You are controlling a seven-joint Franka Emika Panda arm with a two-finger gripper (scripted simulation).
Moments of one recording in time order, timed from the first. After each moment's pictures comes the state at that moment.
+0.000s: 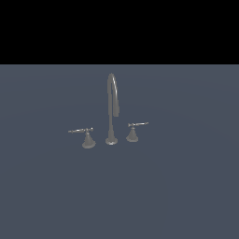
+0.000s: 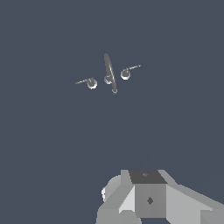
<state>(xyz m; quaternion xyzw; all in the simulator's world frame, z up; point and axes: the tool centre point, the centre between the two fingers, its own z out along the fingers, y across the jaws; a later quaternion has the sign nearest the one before) -0.252 0.000 0.493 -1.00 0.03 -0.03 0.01</state>
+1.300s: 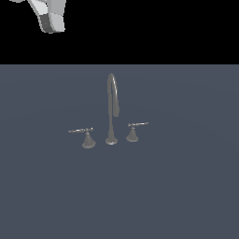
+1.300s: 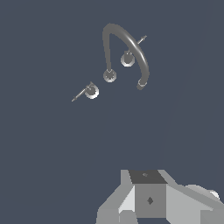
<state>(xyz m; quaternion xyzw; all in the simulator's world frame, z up) -0.195 0.093 0.344 -0.97 0.25 -0.02 0.01</state>
